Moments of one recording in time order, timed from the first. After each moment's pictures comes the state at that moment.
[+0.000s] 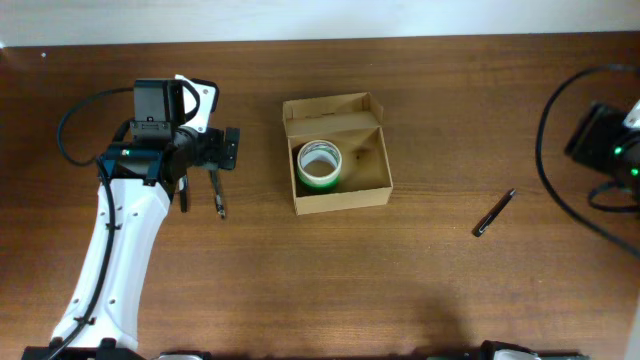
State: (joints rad) left arm -0.05 1.48 1.31 -0.74 0.03 0.16; right arm -0.22 1.34 1.79 -1.36 0.15 0.25
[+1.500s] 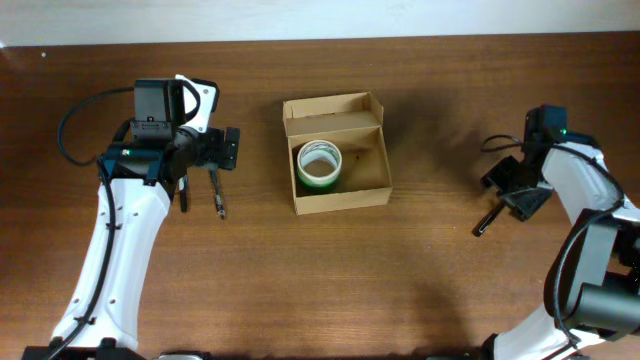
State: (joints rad) left arm -0.05 1.48 1.31 -0.74 0.03 0.16; right arm -0.25 1.83 1.21 -0.89 -0.02 0.63
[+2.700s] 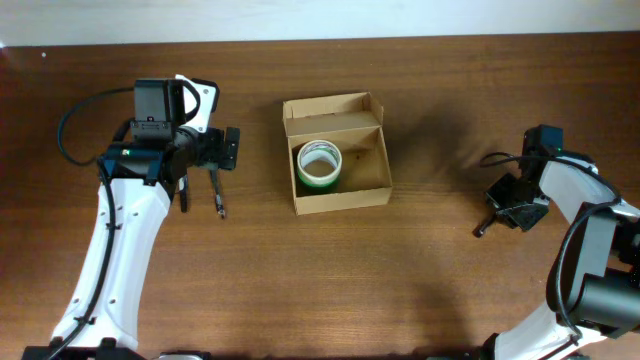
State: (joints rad) left arm -0.05 1.48 1.31 -0.74 0.03 0.16; right arm -0.28 1.85 1.09 -0.78 -0.01 0.62
